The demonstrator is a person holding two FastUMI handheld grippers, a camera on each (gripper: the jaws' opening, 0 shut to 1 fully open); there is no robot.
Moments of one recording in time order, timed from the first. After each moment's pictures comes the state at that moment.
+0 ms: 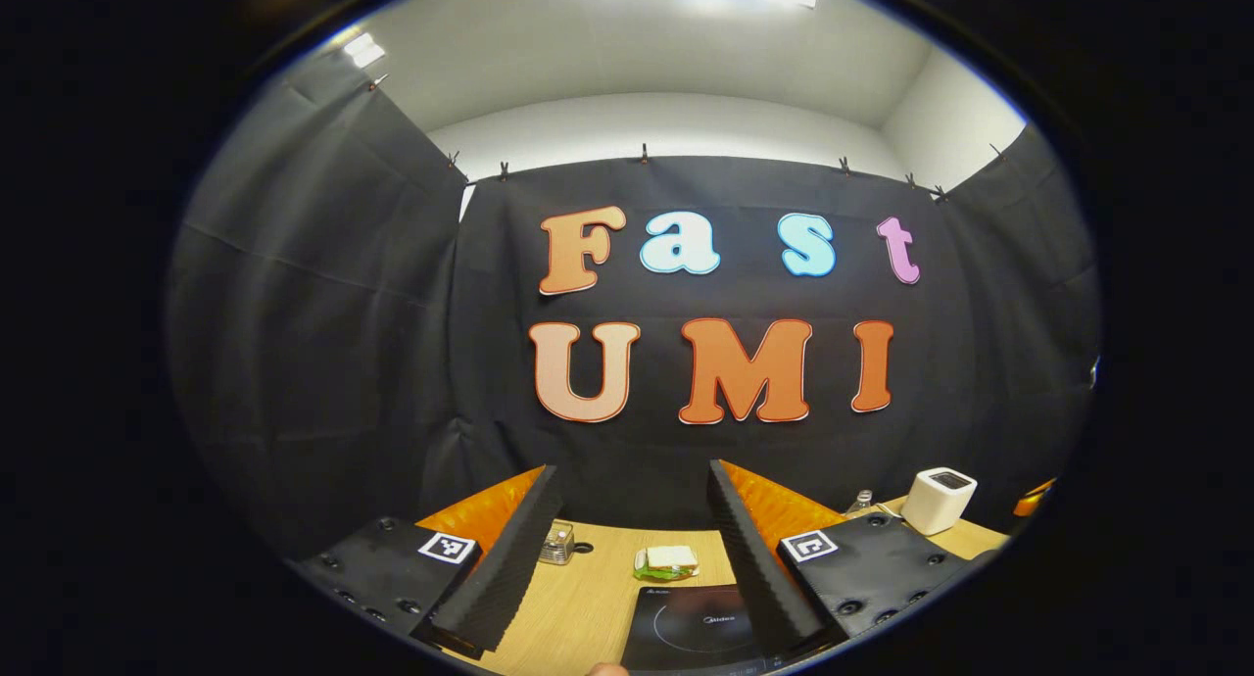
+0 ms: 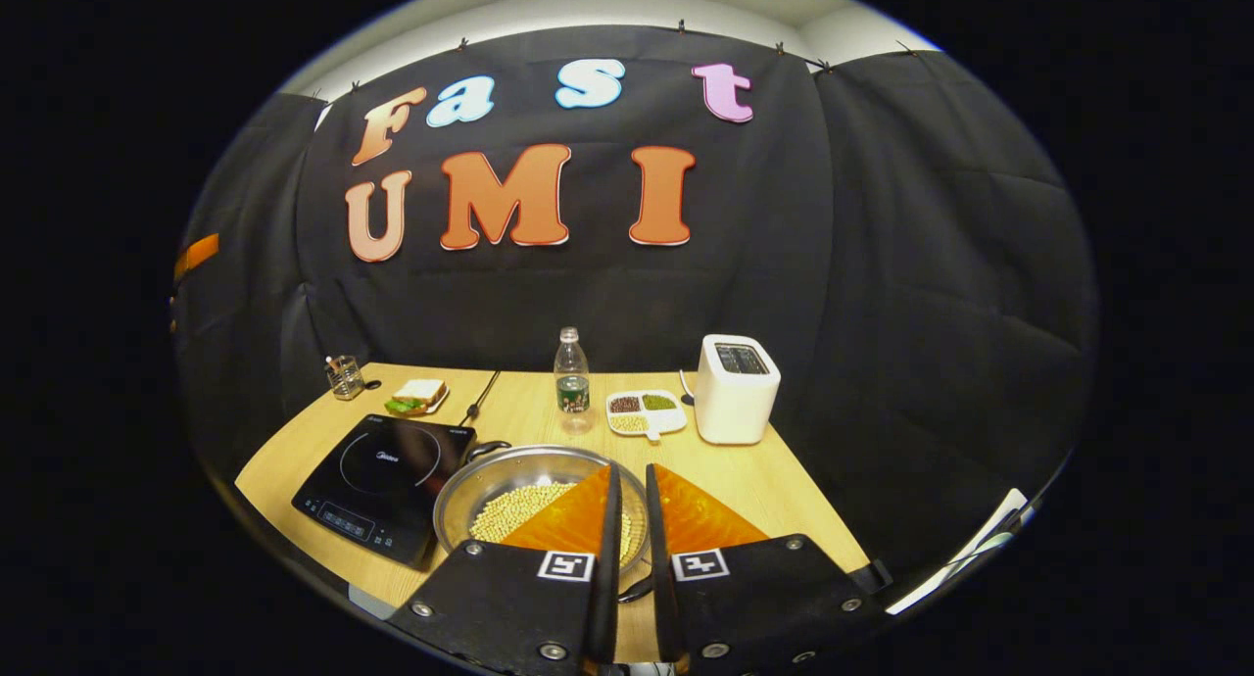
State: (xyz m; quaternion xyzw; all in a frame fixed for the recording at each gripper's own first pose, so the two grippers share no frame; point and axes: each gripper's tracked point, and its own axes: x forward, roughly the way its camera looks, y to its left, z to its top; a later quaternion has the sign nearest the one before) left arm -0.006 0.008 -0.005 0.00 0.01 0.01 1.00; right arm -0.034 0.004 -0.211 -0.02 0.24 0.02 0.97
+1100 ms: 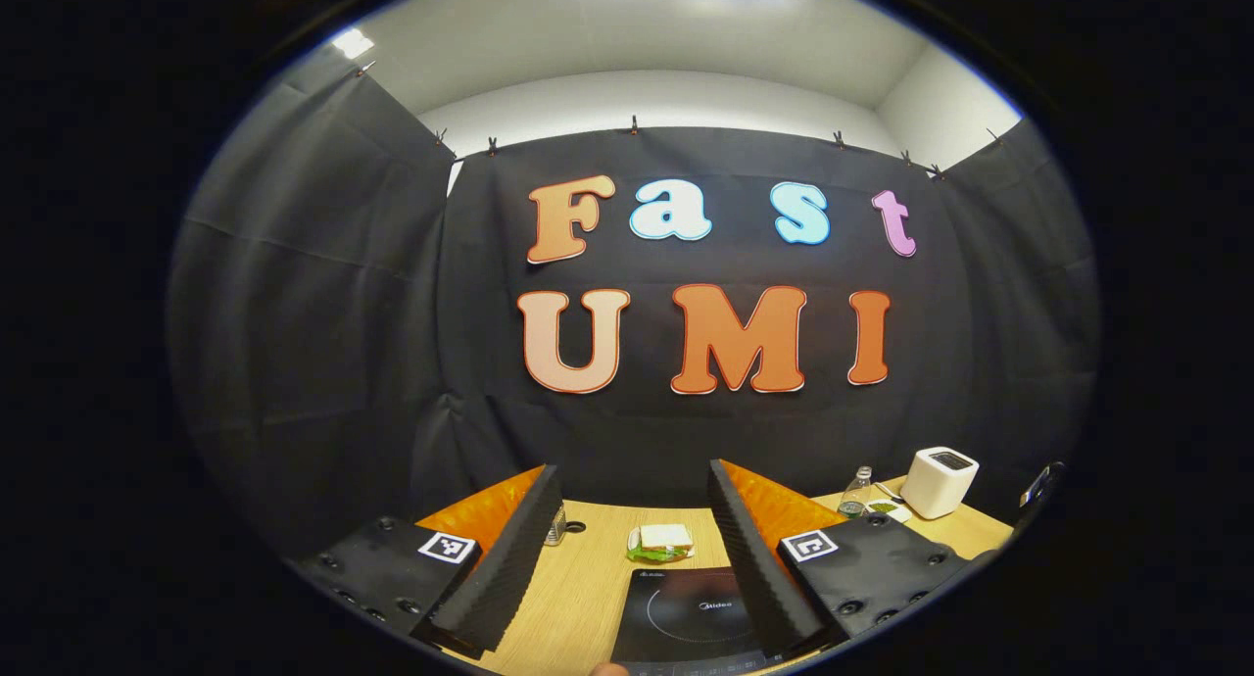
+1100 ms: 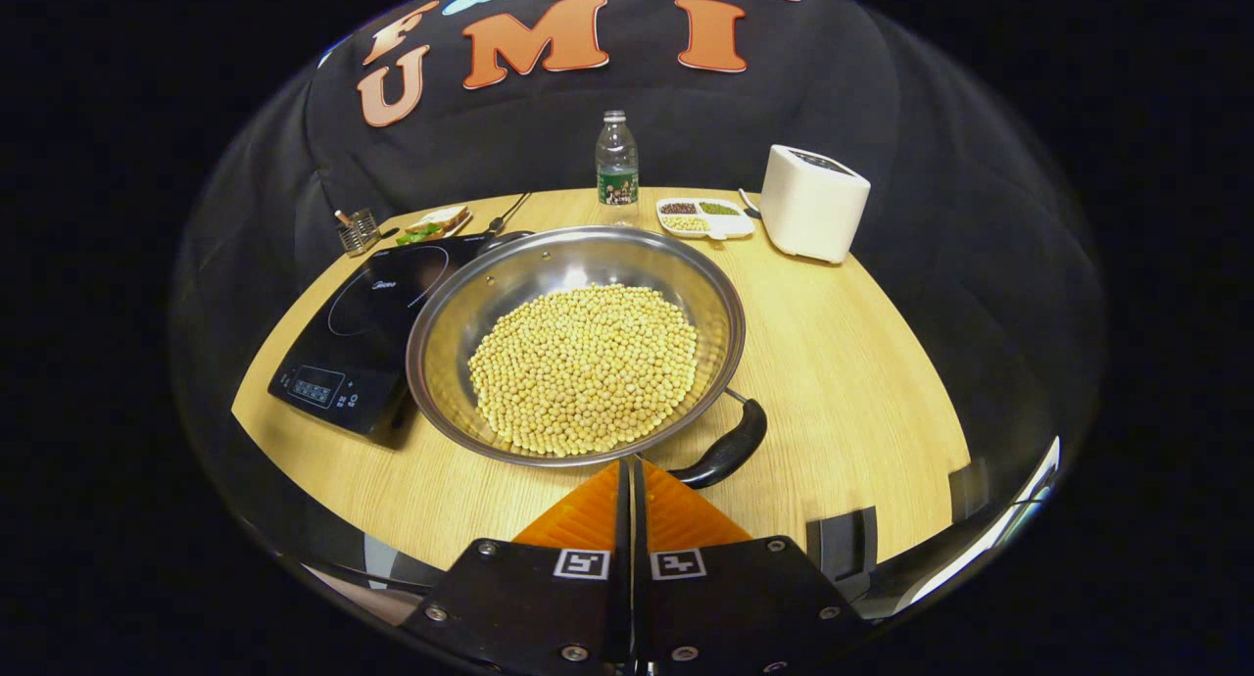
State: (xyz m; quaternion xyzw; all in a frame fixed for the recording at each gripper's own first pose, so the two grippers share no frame) left arm 0.007 -0.010 -0.045 0.01 0.05 0.00 1.00; right arm -0.097 0.035 -0.389 -0.03 0.45 0.08 0.89
